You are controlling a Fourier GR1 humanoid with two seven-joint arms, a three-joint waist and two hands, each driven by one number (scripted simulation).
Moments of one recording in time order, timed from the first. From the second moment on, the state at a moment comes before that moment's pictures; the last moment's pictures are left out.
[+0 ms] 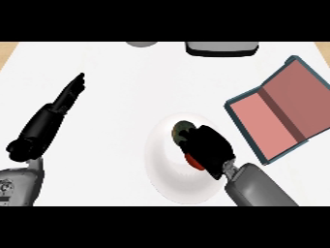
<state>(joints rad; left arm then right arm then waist) -0.20 0.23 0.02 -1.56 -0.15 -0.23 -0.07 -0.39 -0.21 0.62 -1.40 1.18 0.41 0.01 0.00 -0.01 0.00</state>
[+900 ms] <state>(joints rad) -0.26 0.21 0.01 -1.53 -0.16 -0.24 -0.06 -0.87 0.00 0.53 -1.09 1.02 0.02 0.62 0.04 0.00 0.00</state>
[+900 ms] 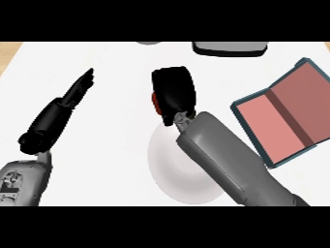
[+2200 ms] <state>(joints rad) -0.20 0.23 0.05 -1.56 -0.16 -0.25 -0.08 -0.88 -0.30 0.08 -1.23 1.06 0.01 0.84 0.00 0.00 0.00</state>
